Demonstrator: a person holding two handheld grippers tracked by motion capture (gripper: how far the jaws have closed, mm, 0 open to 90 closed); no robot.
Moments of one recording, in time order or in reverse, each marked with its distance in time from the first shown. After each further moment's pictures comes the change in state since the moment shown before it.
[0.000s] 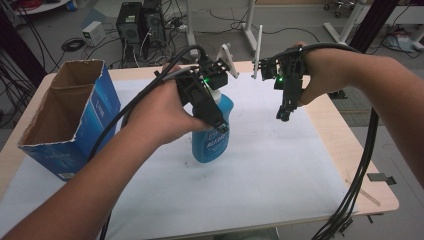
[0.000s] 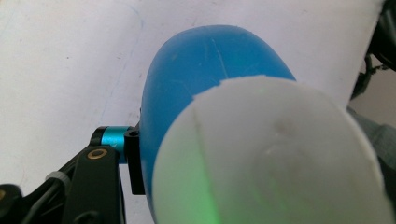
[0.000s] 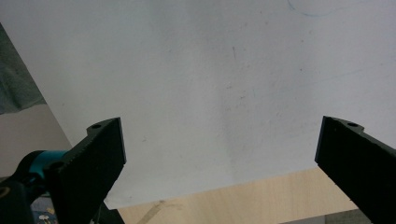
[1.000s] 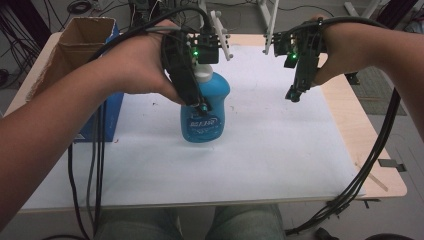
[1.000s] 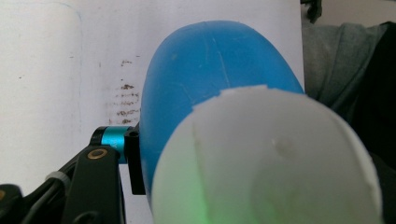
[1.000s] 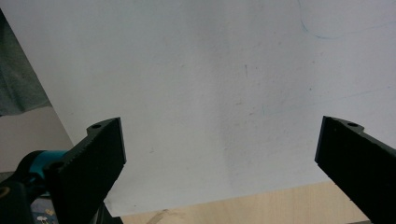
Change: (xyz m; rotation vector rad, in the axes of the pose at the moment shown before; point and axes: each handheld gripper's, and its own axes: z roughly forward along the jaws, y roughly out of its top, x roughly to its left) left arm 0.017 -0.039 -0.014 0.050 -0.188 0.367; right arm 0.014 0.019 0.004 0.007 -0.005 -0.049
